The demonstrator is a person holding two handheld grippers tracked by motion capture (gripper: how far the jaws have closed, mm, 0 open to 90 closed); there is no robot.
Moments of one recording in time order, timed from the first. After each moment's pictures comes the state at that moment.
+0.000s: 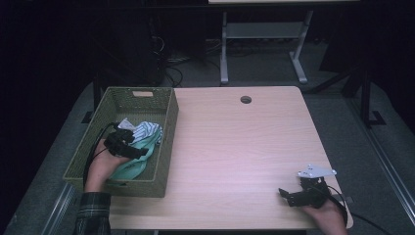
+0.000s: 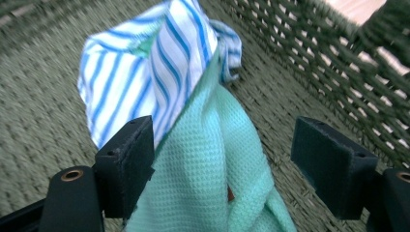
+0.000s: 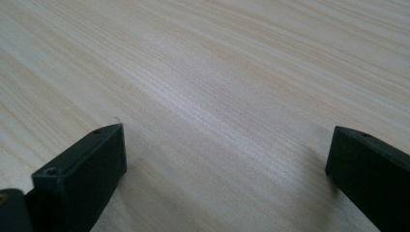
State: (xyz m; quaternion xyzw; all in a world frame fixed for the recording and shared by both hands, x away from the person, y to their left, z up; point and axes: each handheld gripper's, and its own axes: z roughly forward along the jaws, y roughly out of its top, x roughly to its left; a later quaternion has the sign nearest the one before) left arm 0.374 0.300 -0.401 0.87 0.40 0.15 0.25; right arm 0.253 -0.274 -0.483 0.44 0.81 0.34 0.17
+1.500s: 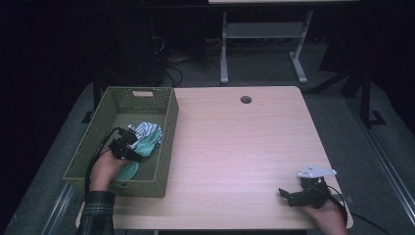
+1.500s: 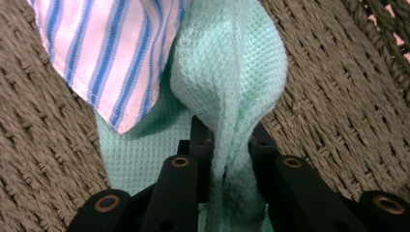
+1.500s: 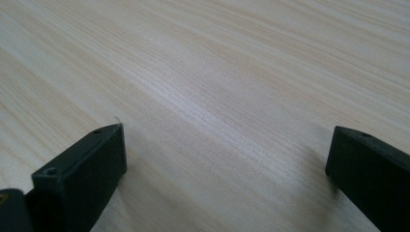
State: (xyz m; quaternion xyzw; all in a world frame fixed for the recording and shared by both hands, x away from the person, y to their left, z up) left arm 0.386 0.300 -0.423 0.87 0.46 0.06 0.14; right arm 0.253 -0.274 -0.483 0.44 0.81 0.34 0.17
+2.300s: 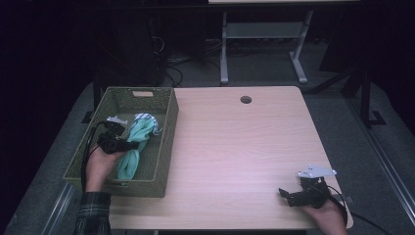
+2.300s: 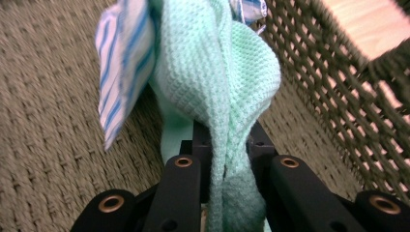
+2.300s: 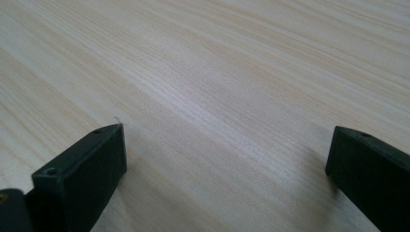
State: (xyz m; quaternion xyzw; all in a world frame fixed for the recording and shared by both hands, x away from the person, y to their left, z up) left arm 0.376 0.322 -0.387 0.82 0.49 0.11 0.29; right arm 0.253 -0.274 -0.483 0.44 0.81 0.34 0.17
